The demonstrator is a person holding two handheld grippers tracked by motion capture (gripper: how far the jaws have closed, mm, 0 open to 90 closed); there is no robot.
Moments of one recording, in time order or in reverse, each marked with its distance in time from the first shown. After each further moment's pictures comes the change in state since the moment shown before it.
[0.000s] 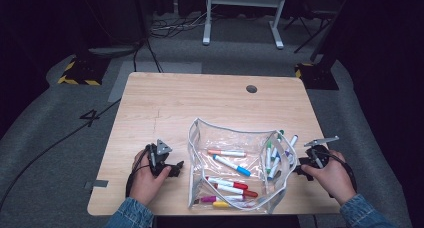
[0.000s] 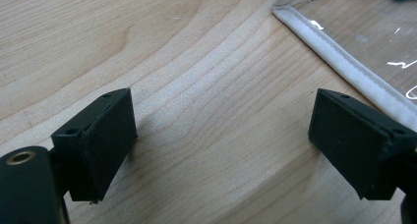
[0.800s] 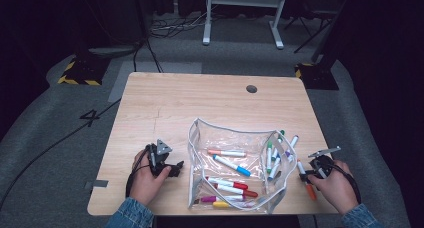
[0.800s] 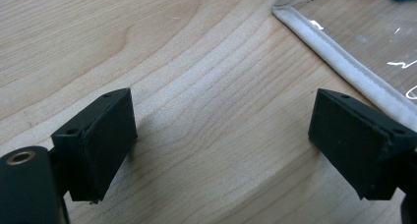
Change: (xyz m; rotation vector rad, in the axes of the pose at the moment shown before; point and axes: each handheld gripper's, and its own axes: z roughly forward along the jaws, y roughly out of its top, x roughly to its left) left arm 0.000 0.000 0.000 -0.001 0.001 -0.001; right arm -0.004 -0.032 -0.002 0.116 -0.141 0.015
